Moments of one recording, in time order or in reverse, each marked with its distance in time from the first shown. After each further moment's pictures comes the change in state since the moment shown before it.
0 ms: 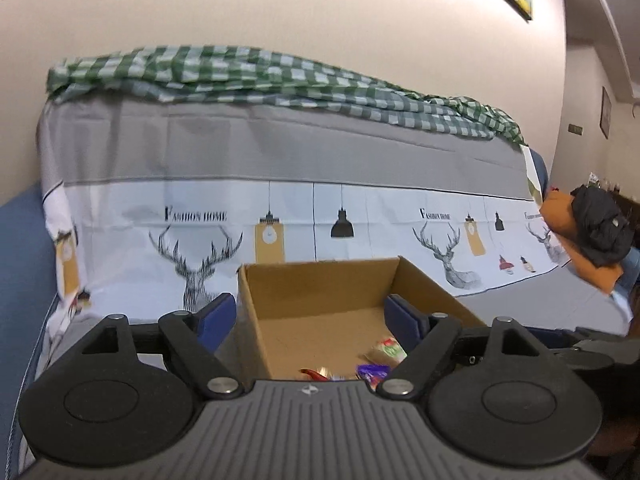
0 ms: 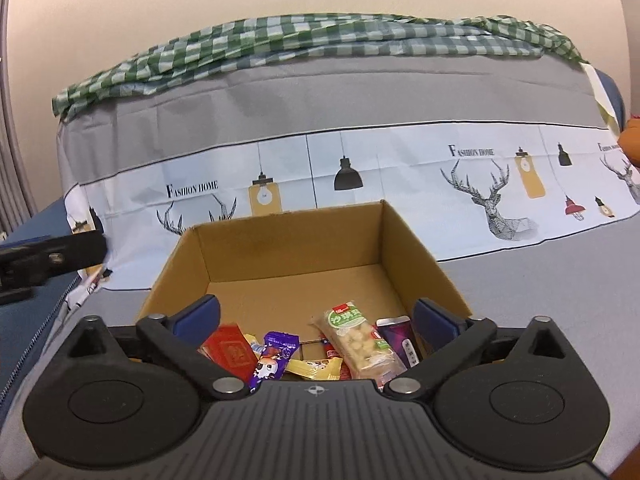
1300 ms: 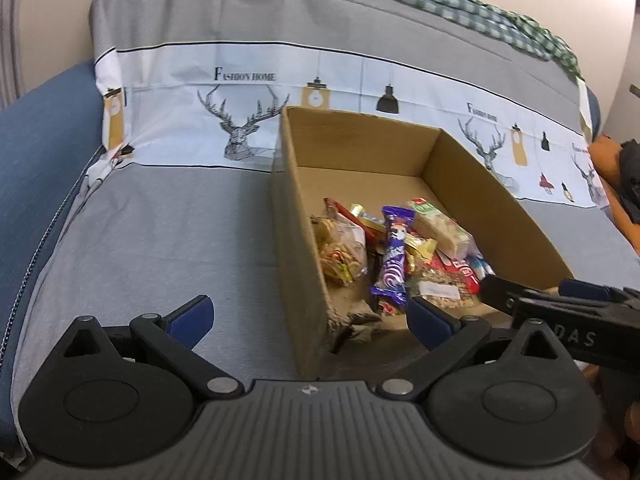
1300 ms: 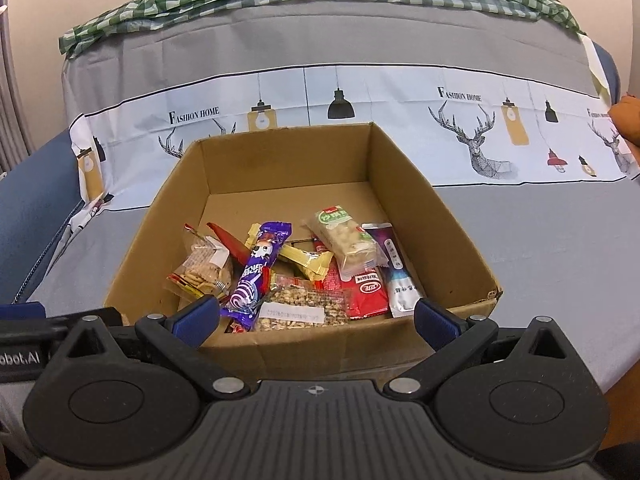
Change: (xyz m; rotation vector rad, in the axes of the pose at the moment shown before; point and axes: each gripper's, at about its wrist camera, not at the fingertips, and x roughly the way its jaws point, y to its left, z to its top) left arm -0.015 -0.021 -0.078 -0.088 0.306 0.147; right arm -0.041 0.005 -0.044 -0.050 0.178 -0.034
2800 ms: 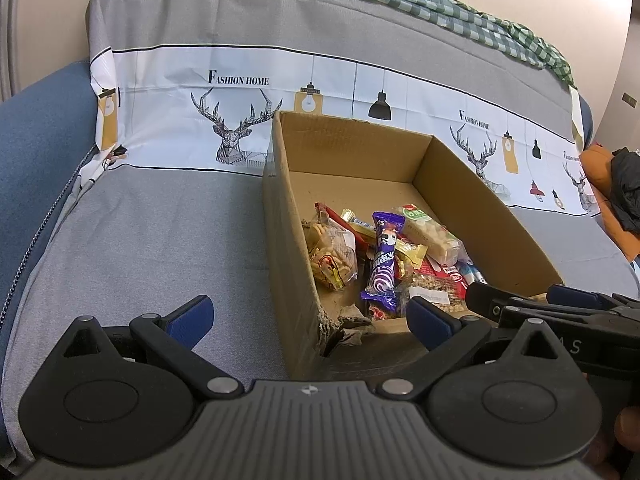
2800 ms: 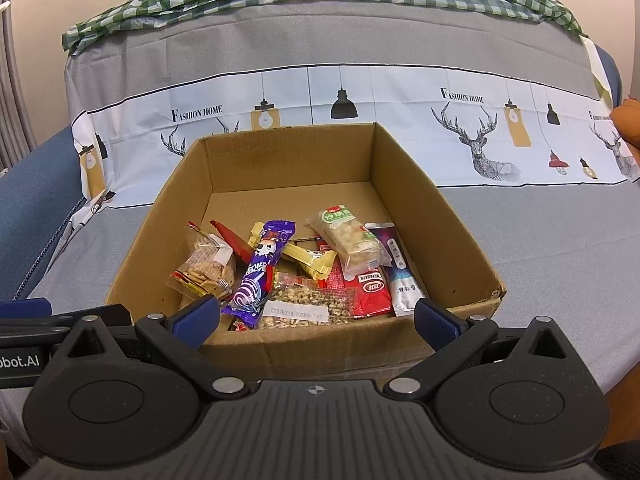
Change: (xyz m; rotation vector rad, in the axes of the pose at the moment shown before) left arm 0.001 0.001 -0.001 -0.018 -0.018 -0.029; right arm 0.000 0.004 -0.001 -0.011 -0.001 0.000
